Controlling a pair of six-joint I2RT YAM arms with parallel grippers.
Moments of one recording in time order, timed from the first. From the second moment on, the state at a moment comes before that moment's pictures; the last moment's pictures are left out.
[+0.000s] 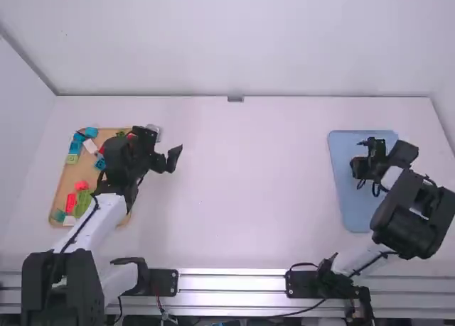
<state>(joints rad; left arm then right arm) 0.11 1.22 0.57 0.21 0.47 0.16 -0.57 1.82 0.89 -0.04 -0.32 -0.47</state>
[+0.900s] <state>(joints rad) -0.09 1.05 0.57 0.18 0.09 0.04 -0.37 1.61 1.07 -0.53 -0.07 -0.30</state>
